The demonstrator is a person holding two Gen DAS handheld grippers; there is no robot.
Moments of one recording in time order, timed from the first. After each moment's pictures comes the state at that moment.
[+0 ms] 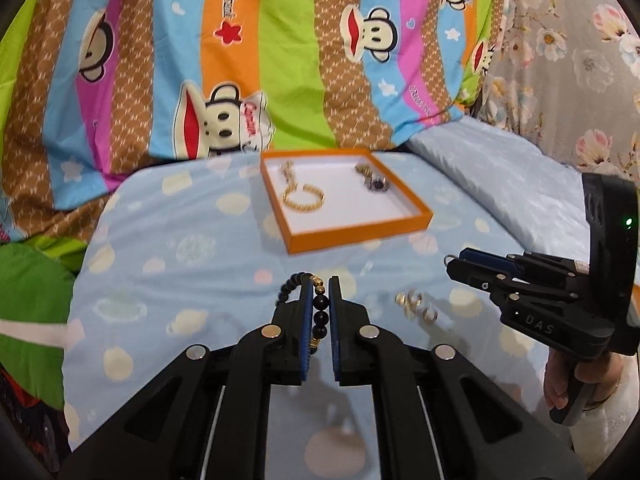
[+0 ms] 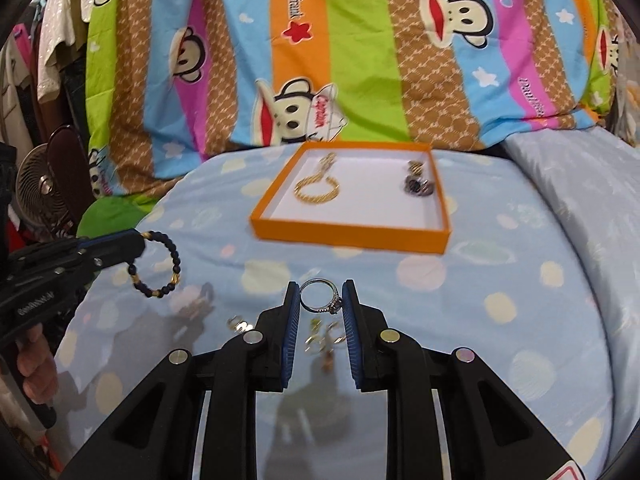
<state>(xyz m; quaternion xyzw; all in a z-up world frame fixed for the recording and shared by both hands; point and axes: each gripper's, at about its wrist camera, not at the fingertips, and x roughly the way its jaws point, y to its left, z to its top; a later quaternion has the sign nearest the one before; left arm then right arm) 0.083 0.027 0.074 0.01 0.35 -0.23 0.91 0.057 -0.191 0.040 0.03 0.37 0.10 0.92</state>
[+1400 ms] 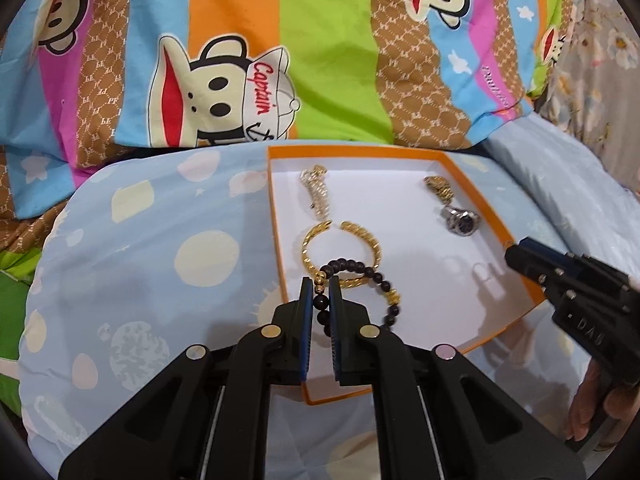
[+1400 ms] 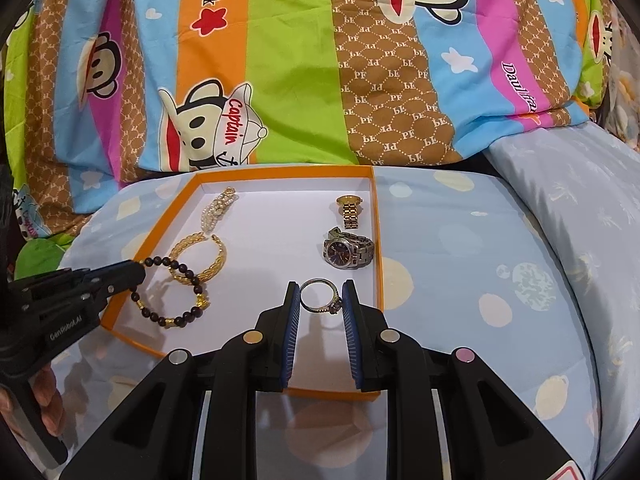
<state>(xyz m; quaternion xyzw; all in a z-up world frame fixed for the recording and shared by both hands) 0.247 -0.032 0.006 0.01 0.42 -0.16 0.89 0.209 -0.238 0.004 0.03 0.39 0.04 0.92</state>
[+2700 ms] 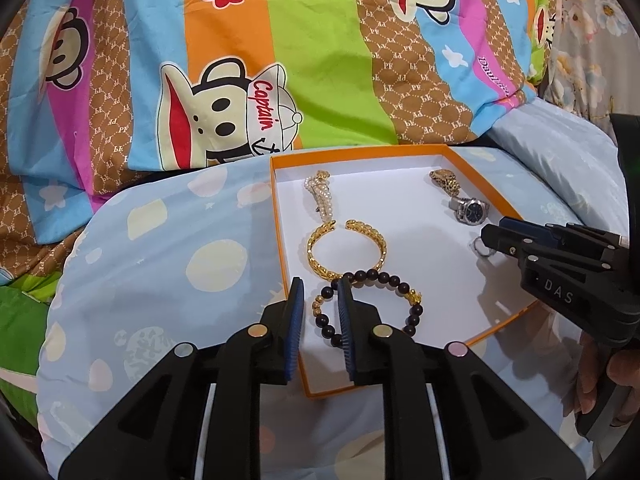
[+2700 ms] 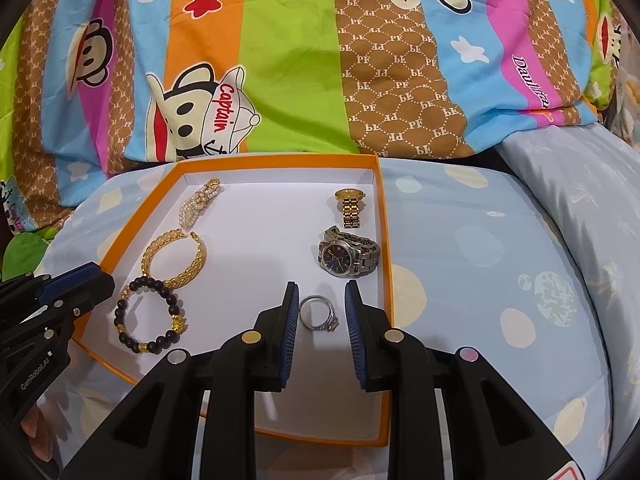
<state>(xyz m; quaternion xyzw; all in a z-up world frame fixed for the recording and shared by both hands) 0.234 -0.043 0.006 0.06 0.38 -0.14 0.91 0.233 -0.237 -0.017 0.03 0.39 0.03 0.92</state>
